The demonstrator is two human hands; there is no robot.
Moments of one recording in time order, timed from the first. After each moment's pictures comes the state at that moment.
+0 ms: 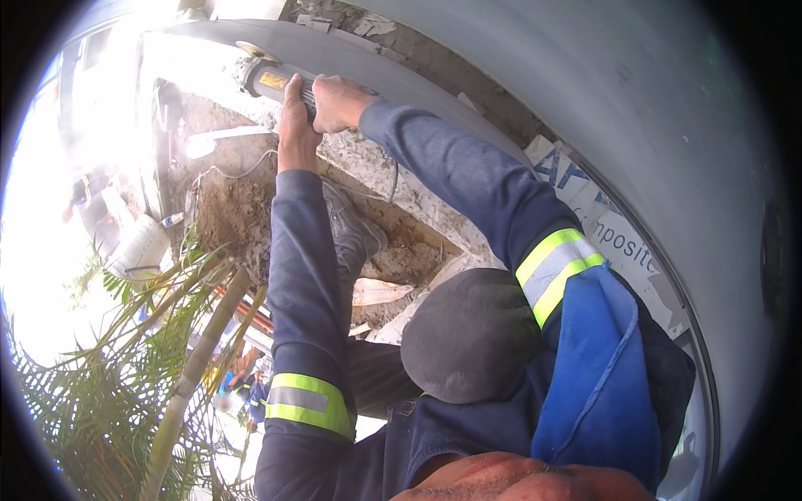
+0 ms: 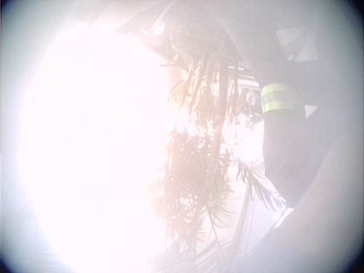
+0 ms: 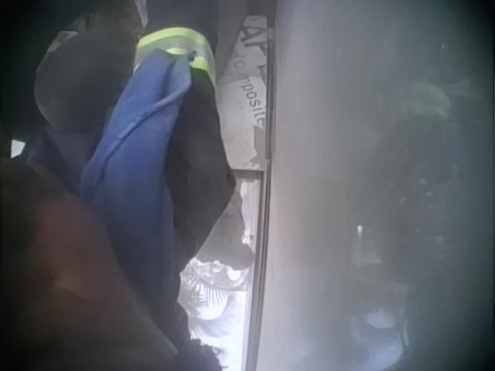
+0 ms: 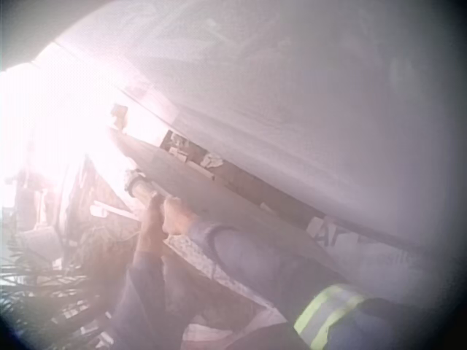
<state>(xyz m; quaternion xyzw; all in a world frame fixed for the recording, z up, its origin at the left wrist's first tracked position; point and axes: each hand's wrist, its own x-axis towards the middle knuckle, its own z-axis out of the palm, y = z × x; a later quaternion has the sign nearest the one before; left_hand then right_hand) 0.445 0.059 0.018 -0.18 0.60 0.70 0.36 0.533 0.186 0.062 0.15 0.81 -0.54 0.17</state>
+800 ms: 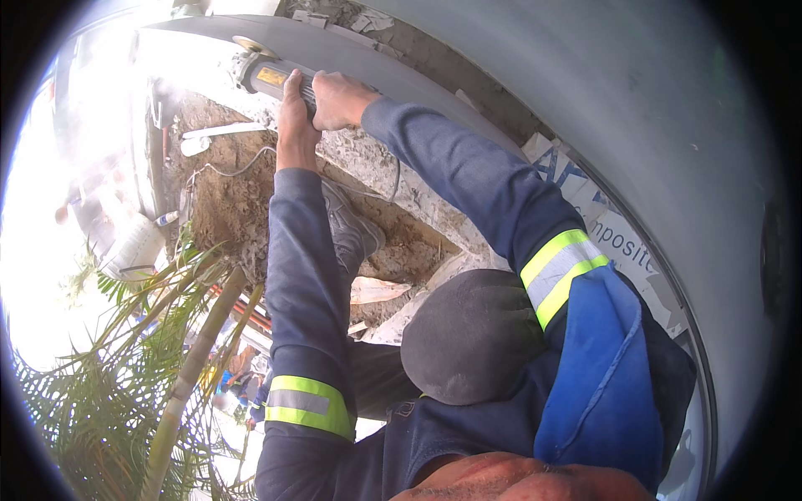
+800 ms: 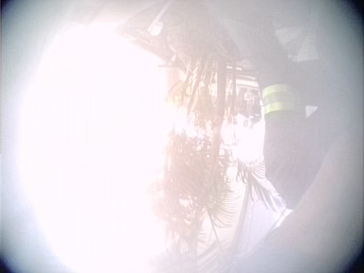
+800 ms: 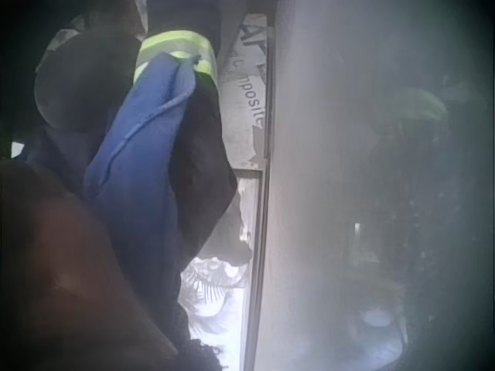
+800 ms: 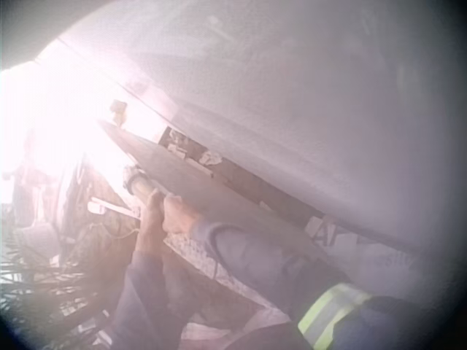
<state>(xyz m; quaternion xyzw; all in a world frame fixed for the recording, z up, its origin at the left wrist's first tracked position) 0.459 0.069 0.030 -0.17 0.62 0.69 0.33 0.532 0.182 0.050 0.16 0.81 -0.54 0.19</state>
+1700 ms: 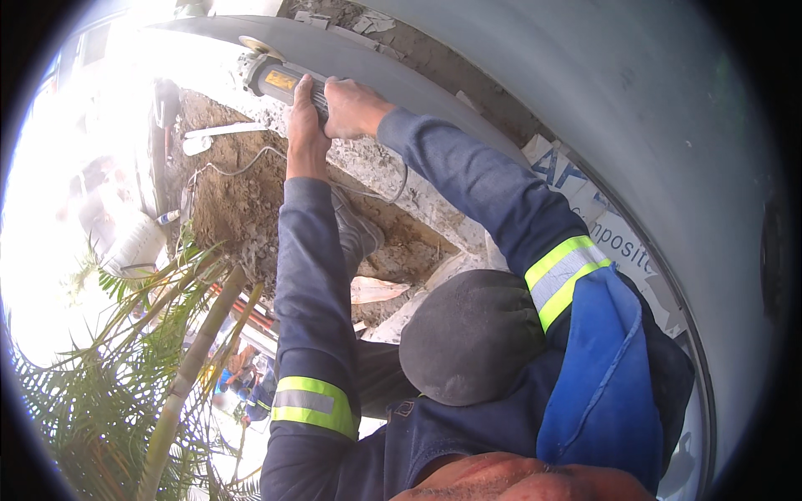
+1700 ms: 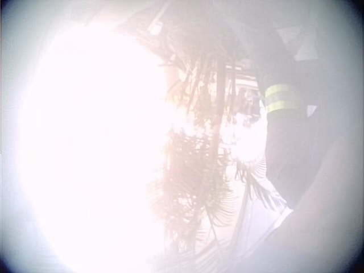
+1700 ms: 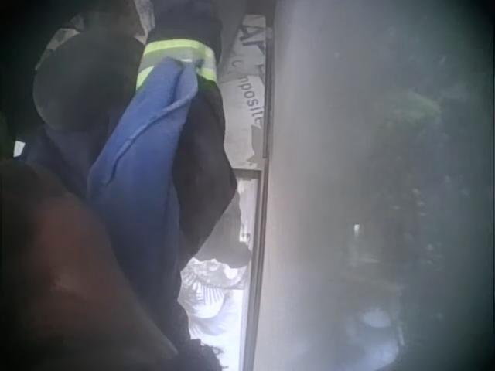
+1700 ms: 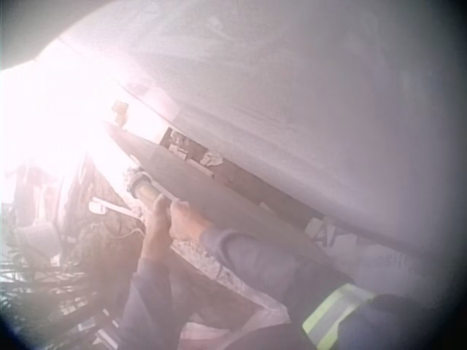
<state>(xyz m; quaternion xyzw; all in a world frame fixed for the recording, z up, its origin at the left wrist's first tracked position) 0.482 0.069 0.030 -0.16 0.62 0.70 0.31 0.558 0.188 0.057 0.16 0.80 -0.54 0.19</state>
